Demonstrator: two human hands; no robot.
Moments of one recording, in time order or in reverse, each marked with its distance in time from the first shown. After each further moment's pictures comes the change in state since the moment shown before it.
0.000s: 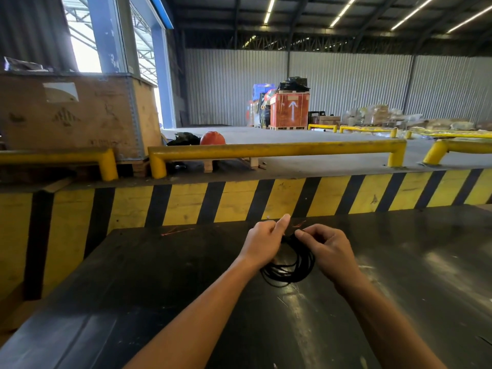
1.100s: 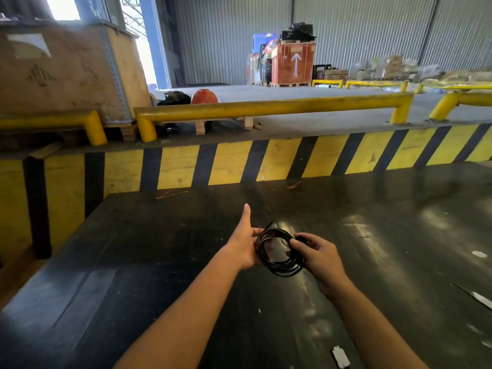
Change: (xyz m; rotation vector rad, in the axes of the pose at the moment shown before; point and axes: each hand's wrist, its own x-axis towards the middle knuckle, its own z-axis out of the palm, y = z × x) left_hand -0.015 -0.062 0.042 -0.764 -0.044 -0.862; right_hand -0.039 0.111 -0.016 0.262 0.064 0.458
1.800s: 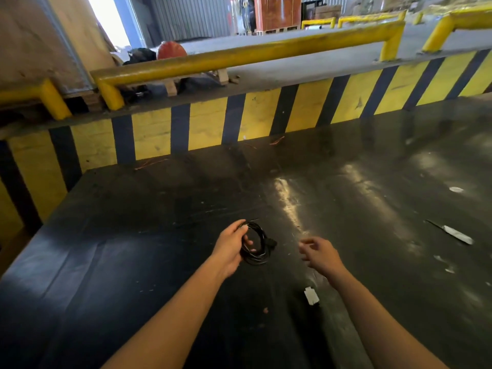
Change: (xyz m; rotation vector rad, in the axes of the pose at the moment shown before) left_hand 0.038 -0.117 -0.001 0.157 0.277 0.156; right_hand -0.014 0.103 -0.109 -0.439 -0.013 0.292
